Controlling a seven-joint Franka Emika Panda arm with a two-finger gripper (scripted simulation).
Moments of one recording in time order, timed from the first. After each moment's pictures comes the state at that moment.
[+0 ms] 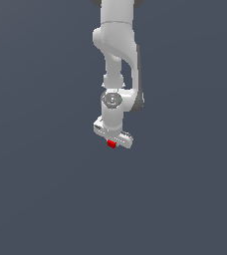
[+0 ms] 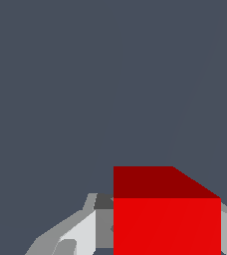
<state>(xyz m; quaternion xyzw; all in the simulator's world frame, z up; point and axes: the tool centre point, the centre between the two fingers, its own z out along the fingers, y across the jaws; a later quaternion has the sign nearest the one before) -0.059 -0.004 0.025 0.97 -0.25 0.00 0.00</state>
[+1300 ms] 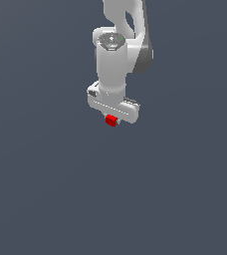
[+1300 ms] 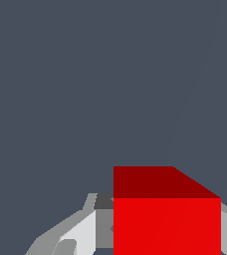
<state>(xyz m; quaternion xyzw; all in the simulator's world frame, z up) -0.060 -0.004 0.207 0.97 -0.25 0.00 0.00</state>
